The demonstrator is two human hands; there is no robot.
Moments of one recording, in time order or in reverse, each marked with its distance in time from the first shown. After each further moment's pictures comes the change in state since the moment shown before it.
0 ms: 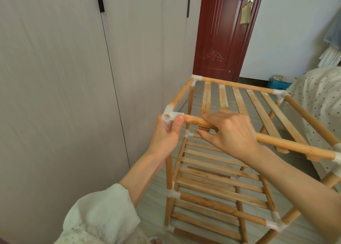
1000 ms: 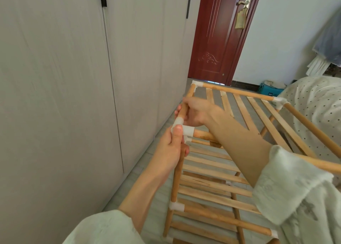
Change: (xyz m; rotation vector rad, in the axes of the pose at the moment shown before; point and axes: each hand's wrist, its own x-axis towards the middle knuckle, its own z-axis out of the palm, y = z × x) left_hand -0.003 -0.013 -0.004 -0.210 -0.094 0.032; right_hand 0.122 -0.019 0.060 1.508 -0.469 1.454
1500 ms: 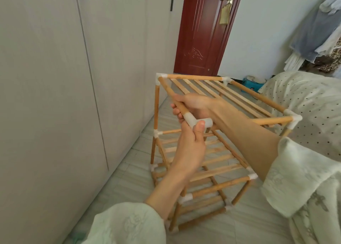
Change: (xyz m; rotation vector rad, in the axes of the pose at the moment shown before) left_hand 0.000 -0.006 0.073 0.185 -0.040 0.014; right_hand -0.032 -0.002 -0.036 -0.352 -0.079 -0.001
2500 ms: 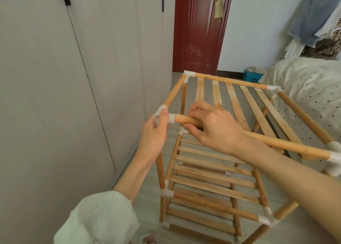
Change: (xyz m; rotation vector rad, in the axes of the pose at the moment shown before) left_hand 0.002 0.002 -0.059 0.042 0.132 0.065; right_hand -0.083 0.075 -0.013 -1.235 0.514 -0.877
